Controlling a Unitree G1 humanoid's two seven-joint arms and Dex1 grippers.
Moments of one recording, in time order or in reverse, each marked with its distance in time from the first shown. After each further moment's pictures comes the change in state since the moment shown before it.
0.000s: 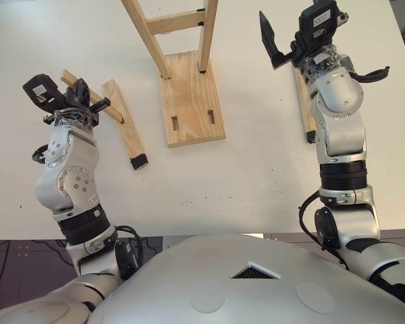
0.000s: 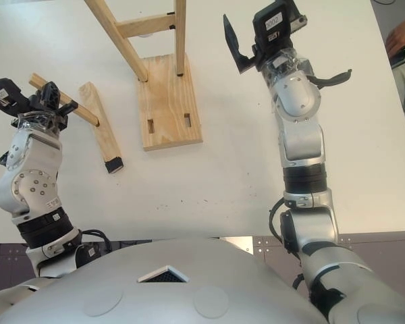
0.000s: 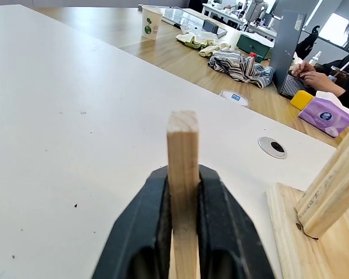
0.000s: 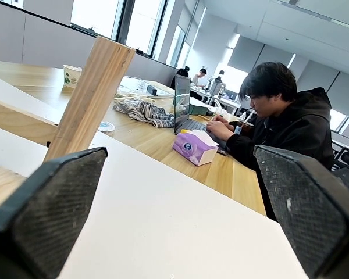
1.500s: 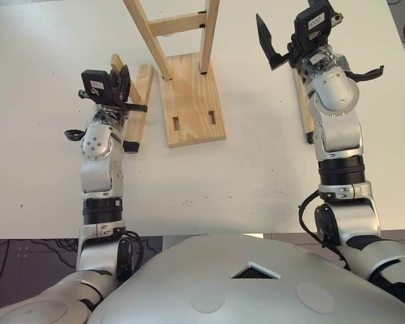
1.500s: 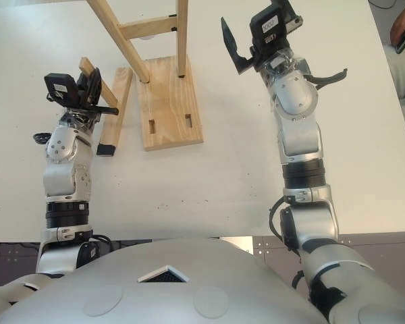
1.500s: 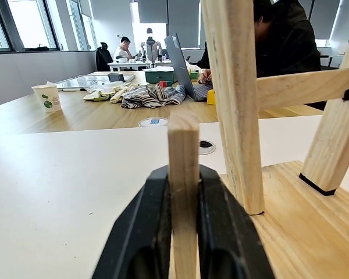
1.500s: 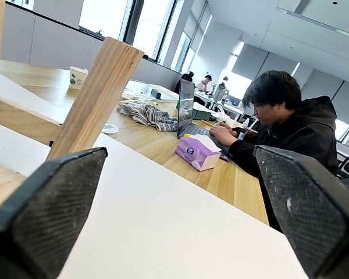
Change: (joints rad) left arm -0.024 0.063 -0.282 0.392 0.355 -0.577 -0.389; right arm -0.030 0.000 -0.002 0.111 -0.011 -0.101 0.016
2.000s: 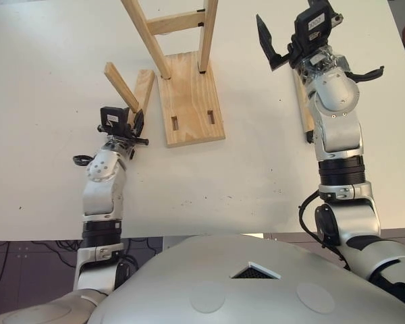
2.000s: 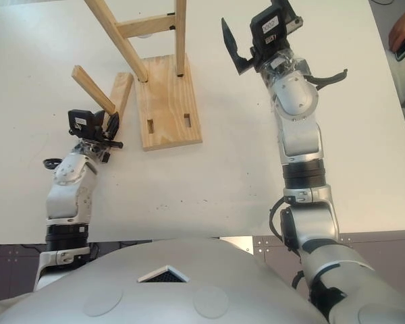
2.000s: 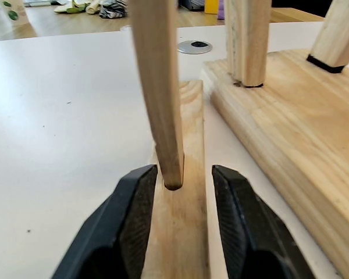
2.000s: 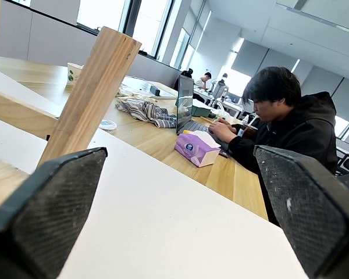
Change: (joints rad) left arm 0.148 0.069 0.030 -0.198 -0.072 0.341 -0.070; right arm 0.003 -0.001 -0.001 -0.002 0.000 0.000 0.003
